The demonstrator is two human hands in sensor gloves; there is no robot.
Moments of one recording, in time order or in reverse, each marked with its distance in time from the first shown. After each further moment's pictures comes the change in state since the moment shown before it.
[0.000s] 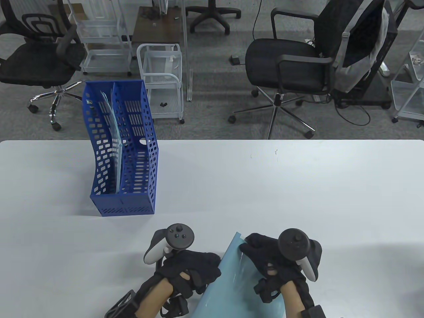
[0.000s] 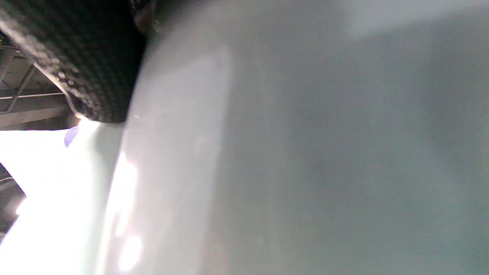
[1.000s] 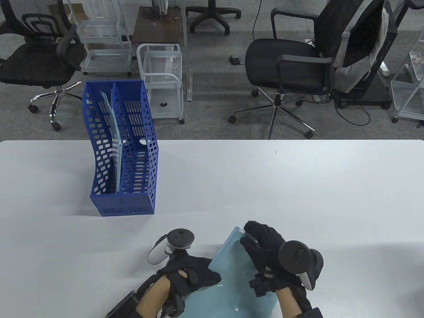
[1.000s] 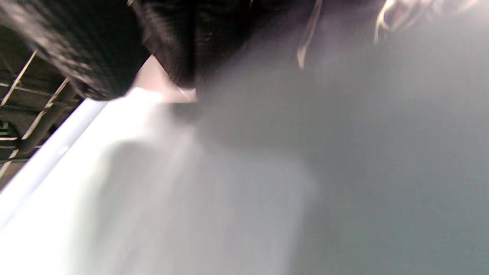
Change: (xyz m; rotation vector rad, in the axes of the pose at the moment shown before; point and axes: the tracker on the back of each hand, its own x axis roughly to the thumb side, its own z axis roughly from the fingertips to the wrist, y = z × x) left_hand -0.033 -0.013 -0.023 -0.238 -0.059 0.314; right_hand 0.010 -0.008 0.015 -0.309 -0.139 0.029
